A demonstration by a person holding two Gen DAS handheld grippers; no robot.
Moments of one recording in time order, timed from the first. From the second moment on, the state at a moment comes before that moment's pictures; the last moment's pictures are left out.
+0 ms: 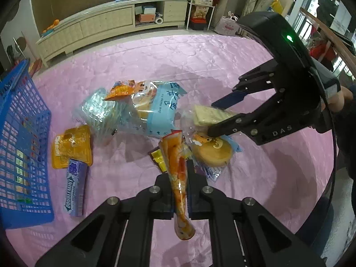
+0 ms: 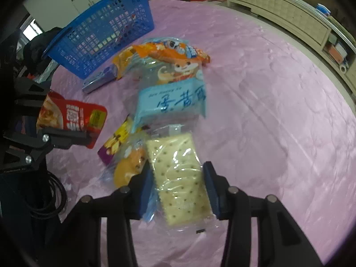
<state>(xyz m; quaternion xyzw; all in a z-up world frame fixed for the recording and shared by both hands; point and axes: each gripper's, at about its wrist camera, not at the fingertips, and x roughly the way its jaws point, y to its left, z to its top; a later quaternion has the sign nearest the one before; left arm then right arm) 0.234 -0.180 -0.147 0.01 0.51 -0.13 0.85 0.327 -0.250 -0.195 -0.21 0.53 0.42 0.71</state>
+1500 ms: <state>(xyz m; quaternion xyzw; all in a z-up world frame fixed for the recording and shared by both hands) 0.154 0.038 0.031 0.00 0.36 -0.09 0.93 0.189 -0.085 0.028 -0.15 0.35 0.28 0.88</state>
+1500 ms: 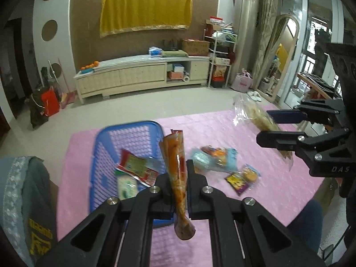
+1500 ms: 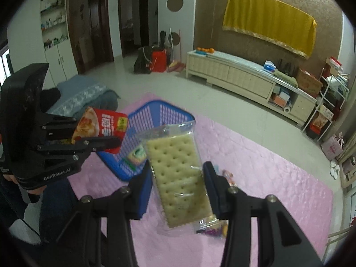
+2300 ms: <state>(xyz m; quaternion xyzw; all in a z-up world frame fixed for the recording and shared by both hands) 0.209 0.142 -0.017 -0.04 0.40 -0.03 0.92 0.278 0.041 -0.058 -0.18 0.41 0.33 0.83</state>
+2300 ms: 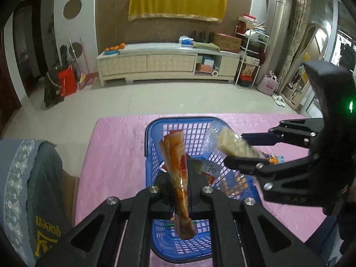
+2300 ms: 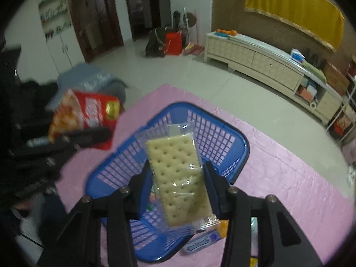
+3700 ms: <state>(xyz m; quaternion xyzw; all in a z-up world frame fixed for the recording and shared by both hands) 0.245 0.107 -0.035 -0.03 0.43 -0.07 0.90 0.304 -0.038 -0.037 -0.10 0.40 0.20 0.89</state>
